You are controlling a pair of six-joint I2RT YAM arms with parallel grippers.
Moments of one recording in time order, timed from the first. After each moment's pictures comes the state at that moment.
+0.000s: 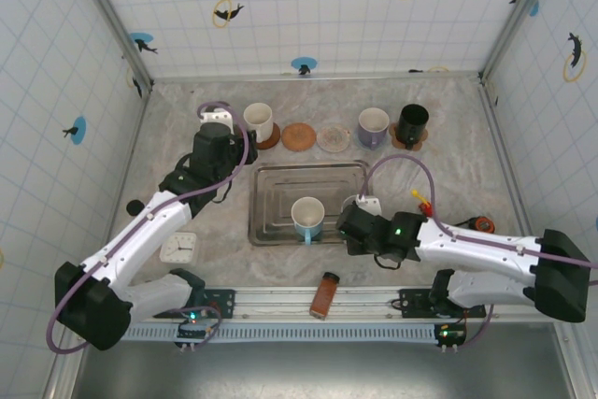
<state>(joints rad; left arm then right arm) -0.51 1.12 0.89 -0.25 -0.20 -0.39 1.17 1.15 0.70 -0.75 0.27 0.97</state>
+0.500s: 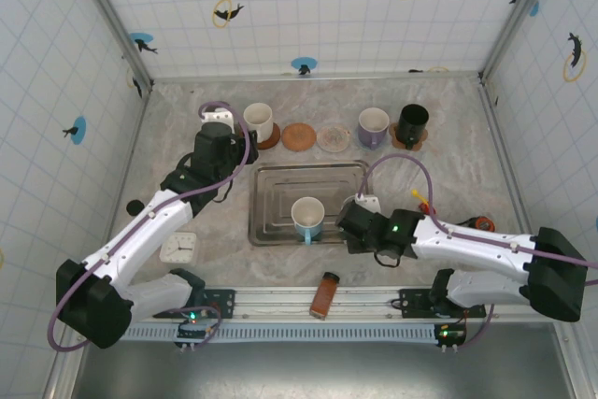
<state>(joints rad) -0.51 1.13 0.89 -0.25 -0.20 -0.39 1.14 1.18 0.70 -0.74 0.25 0.94</state>
